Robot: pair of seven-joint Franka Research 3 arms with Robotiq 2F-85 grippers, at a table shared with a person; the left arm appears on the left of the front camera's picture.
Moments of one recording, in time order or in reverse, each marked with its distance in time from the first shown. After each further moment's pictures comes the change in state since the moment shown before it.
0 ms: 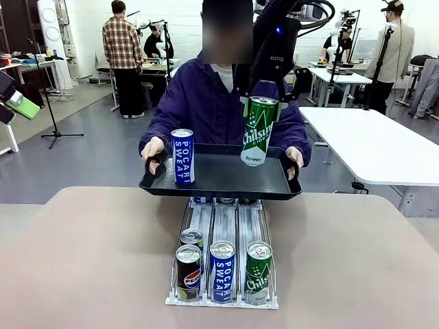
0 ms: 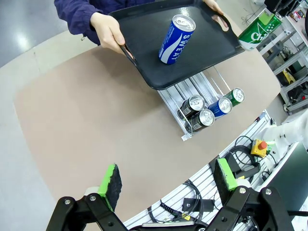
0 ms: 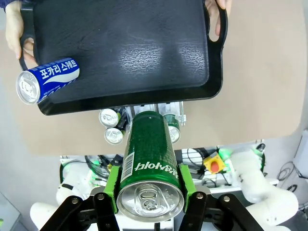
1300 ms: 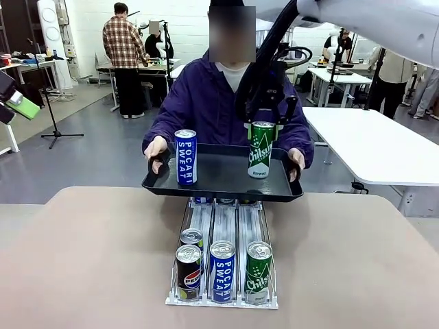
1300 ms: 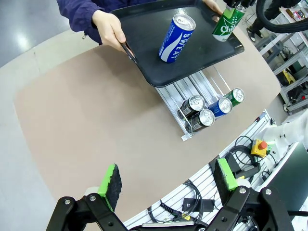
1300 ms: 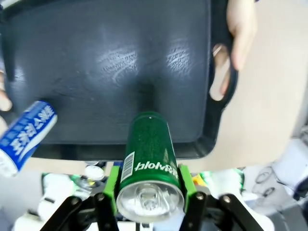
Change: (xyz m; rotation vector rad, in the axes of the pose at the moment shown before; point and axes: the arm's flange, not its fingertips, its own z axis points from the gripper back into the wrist) left arm 0.000 0.000 0.000 0.000 0.000 0.000; right arm 0.108 0.006 -0.072 -0.093 0.069 0.081
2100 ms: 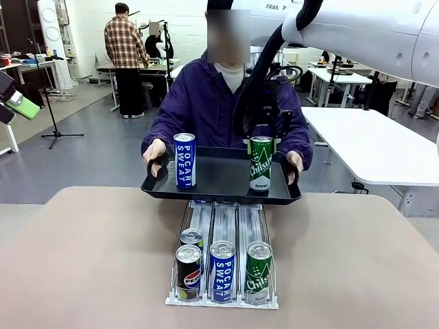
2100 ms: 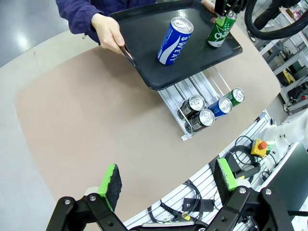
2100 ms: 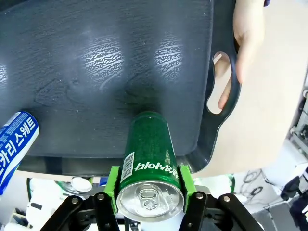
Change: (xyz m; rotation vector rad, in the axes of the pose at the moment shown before) left arm 0.000 0.000 0.000 0.000 0.000 0.000; right arm 0.017 0.007 -0.034 -0.065 0.019 0.034
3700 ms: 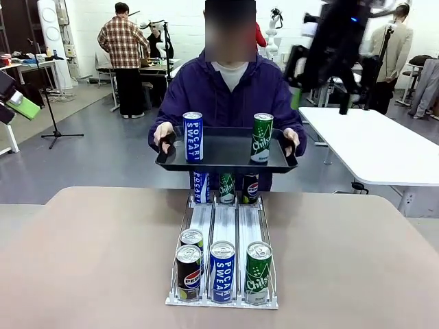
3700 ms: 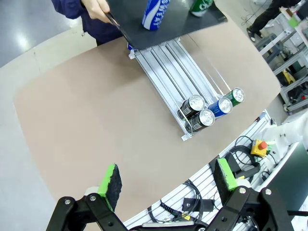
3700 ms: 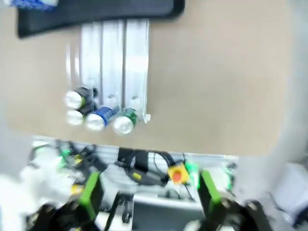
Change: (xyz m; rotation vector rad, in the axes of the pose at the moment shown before) left arm 0.000 0.000 0.000 0.000 0.000 0.000; right arm -0.187 -0.128 0.084 0.171 -0.179 0.068
